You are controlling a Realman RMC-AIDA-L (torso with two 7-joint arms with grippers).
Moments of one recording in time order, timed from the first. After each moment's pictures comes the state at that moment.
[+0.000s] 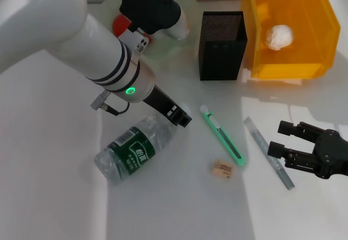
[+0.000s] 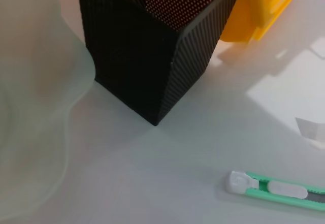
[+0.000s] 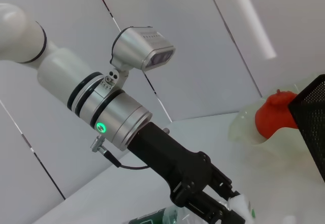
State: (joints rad) left arm -0.79 -2.08 1.76 0.99 2.39 1.11 -2.70; right arm 0.22 2.06 -0.77 -0.55 -1.75 -1.66 1.32
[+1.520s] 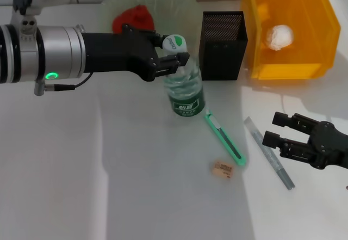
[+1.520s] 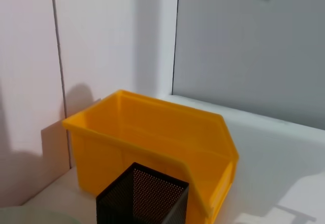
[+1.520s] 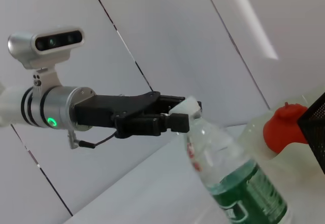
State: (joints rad) left arm -0.36 -2.07 1.42 1.31 1.83 1.15 -1.90; right arm 0.25 2.08 -0.75 -0.54 -1.74 -1.67 1.35
